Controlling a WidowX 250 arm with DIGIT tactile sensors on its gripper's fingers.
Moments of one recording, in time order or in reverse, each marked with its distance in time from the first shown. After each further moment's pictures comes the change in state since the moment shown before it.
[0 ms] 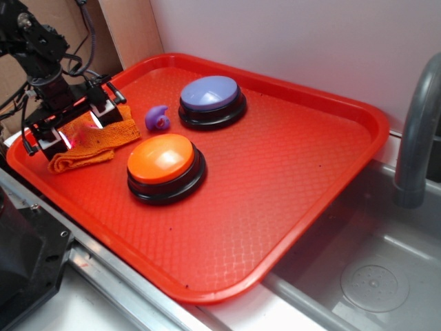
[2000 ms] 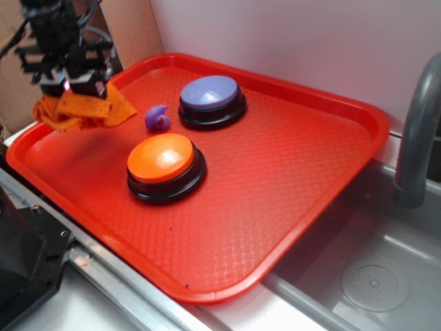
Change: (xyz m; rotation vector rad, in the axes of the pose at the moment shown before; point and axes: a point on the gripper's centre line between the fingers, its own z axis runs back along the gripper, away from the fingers) arm -0.022 -0.029 0.081 0.104 0.215 -0.842
